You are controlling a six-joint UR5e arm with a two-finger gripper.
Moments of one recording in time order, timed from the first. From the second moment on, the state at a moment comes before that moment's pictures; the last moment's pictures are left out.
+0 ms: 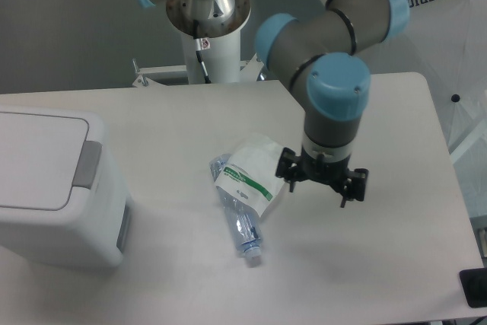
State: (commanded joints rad) arm 2.47 -1.94 -1.41 -1.19 1.47 0.80
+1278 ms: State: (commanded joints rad) arm 2.24 -1.75 -1.46 -1.06 1.20 0.32
